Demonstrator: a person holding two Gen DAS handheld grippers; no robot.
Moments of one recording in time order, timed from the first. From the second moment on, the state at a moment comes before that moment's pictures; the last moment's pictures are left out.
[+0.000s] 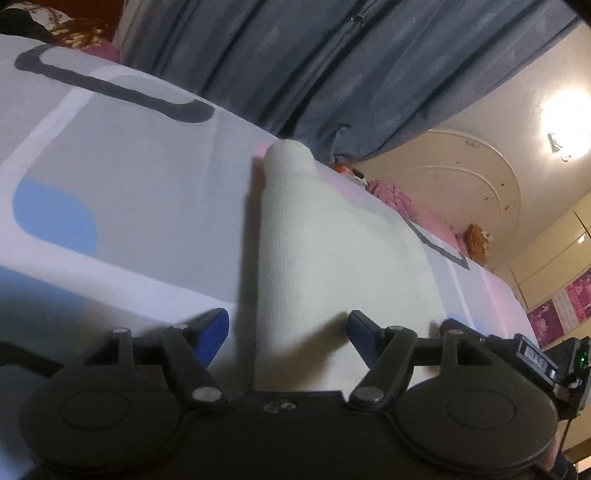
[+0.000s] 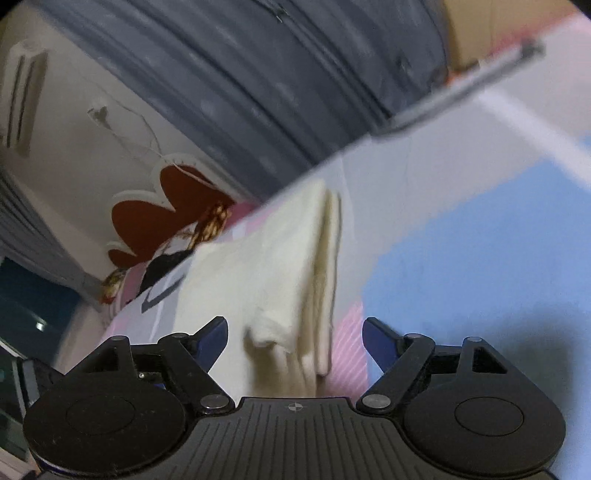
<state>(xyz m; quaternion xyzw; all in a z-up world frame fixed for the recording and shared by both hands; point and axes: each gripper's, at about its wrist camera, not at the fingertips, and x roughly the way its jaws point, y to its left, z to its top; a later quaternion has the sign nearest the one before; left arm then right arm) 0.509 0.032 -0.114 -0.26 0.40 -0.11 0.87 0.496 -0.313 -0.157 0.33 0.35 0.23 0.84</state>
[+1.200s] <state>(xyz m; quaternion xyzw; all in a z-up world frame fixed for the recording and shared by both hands) 0.395 0.131 -0.036 -0.03 0.37 -0.09 0.93 0.380 -0.039 -0.080 0.08 0.31 0.26 0.91</state>
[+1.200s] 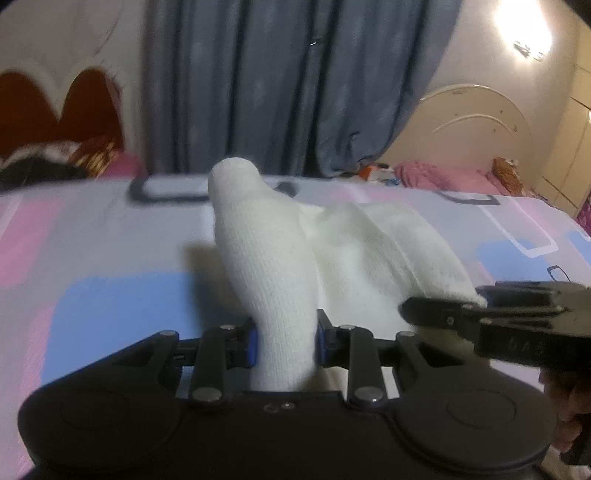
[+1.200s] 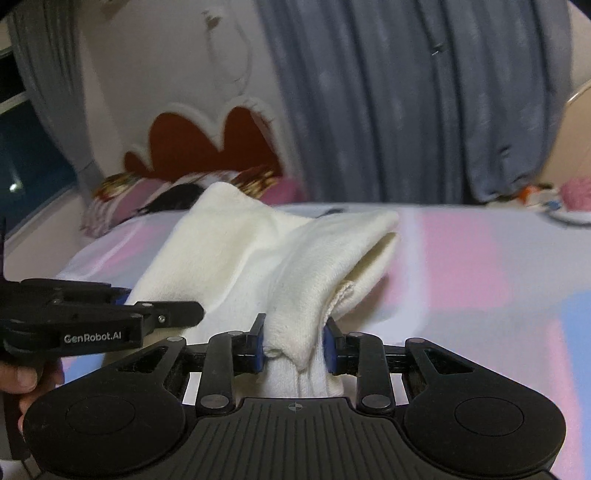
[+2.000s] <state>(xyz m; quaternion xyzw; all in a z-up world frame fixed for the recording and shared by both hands) 0.410 0.127 -0.078 0.02 0.38 -0.15 0.91 0.408 0.019 -0.123 -0.06 0.36 0.20 0.91</state>
